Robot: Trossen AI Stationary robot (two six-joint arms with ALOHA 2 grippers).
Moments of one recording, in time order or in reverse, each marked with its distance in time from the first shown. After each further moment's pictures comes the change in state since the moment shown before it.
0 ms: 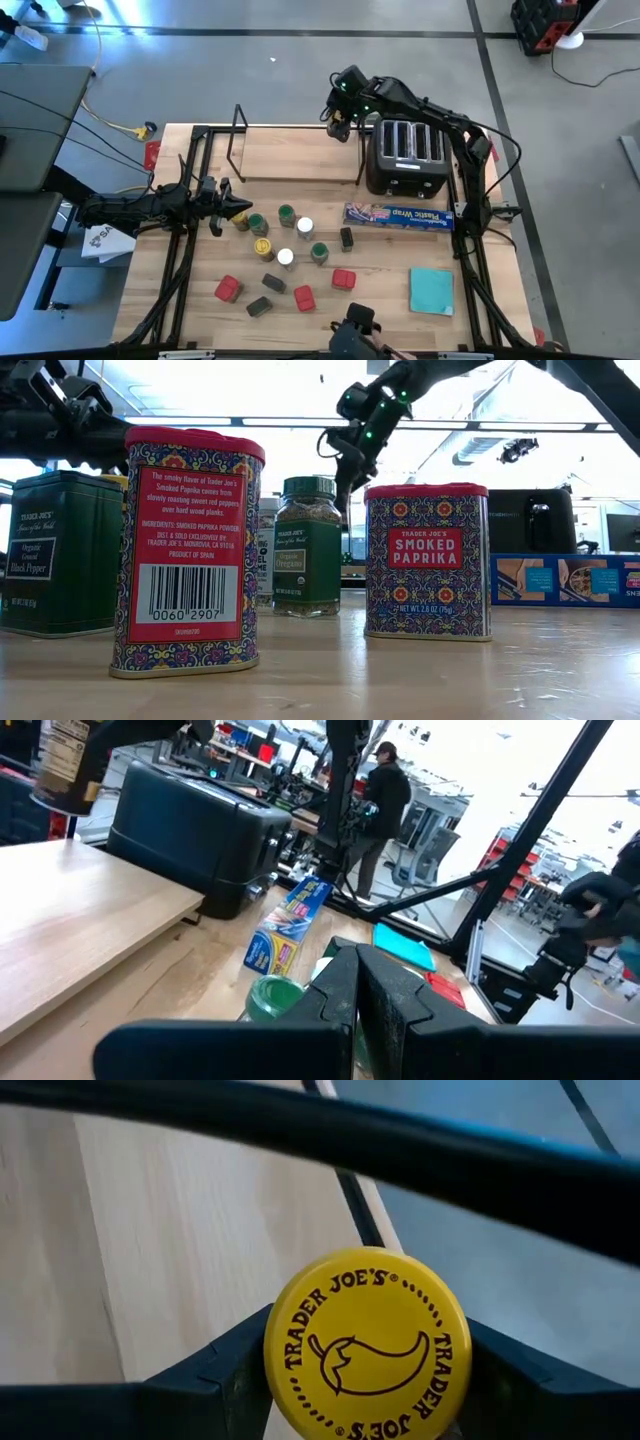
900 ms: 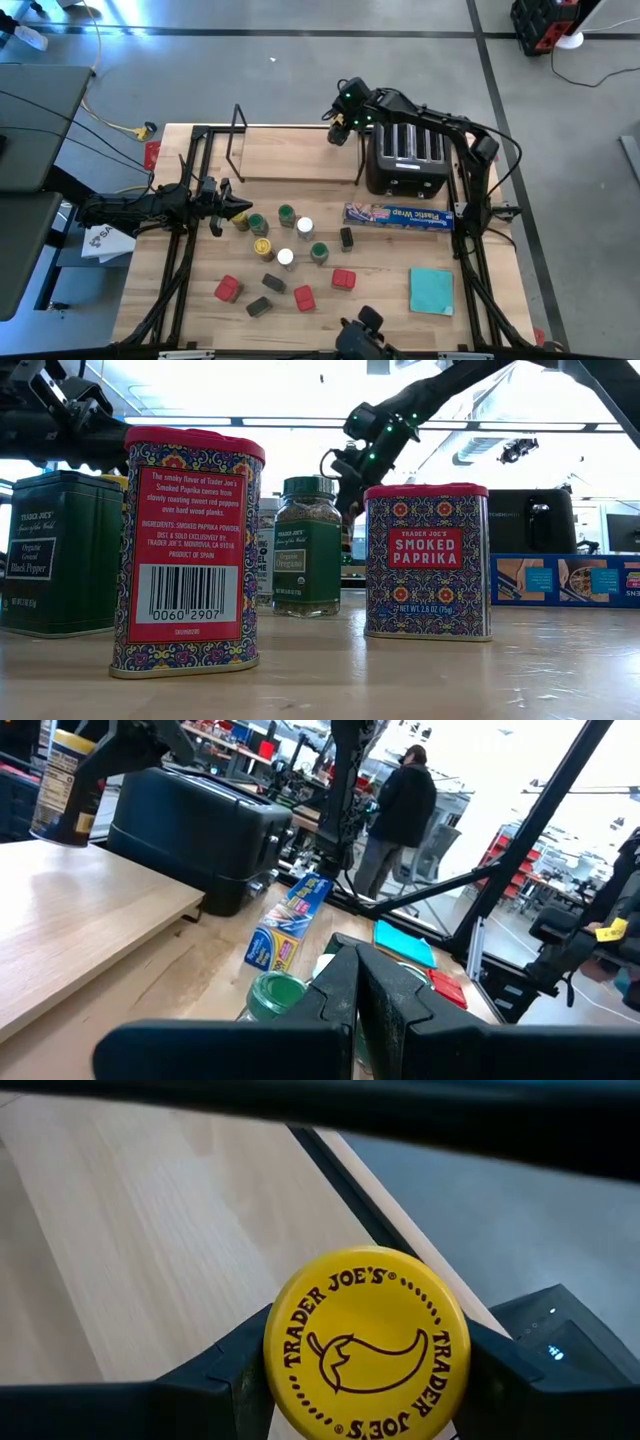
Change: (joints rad) left arm 0.000 0.000 0.000 -0.009 0.002 0.000; right arm -0.021 -0.058 -0.269 0.240 0.003 0.289
